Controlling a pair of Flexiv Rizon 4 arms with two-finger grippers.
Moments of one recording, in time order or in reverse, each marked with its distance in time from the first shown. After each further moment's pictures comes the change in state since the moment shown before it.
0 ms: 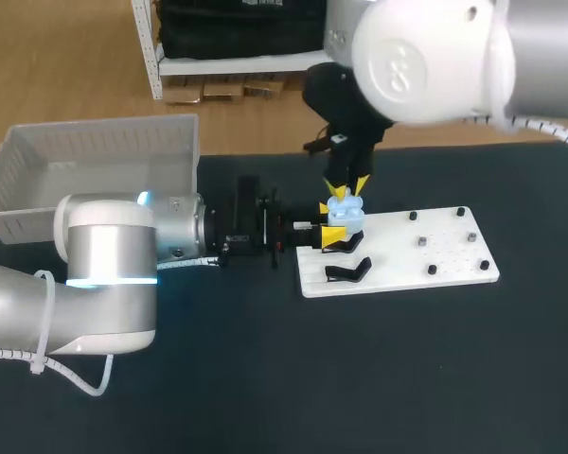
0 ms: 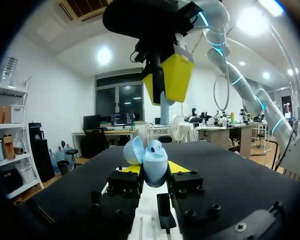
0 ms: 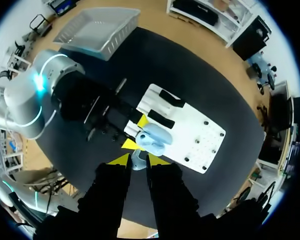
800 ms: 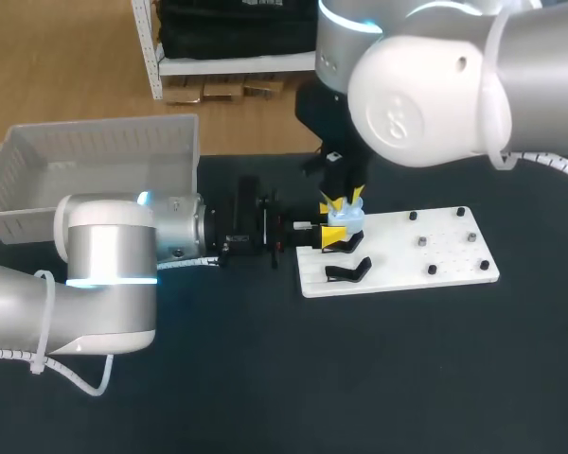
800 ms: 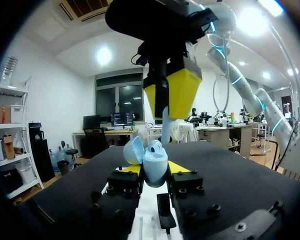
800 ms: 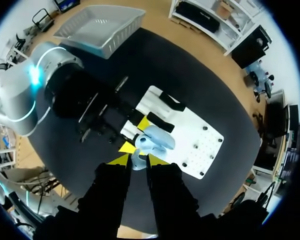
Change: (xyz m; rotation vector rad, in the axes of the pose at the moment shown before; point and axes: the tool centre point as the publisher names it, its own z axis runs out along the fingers) left arm 0.000 0.000 0.000 0.000 0.000 0.000; right arm 0.000 0.000 0.015 0.049 -0.032 -0.038
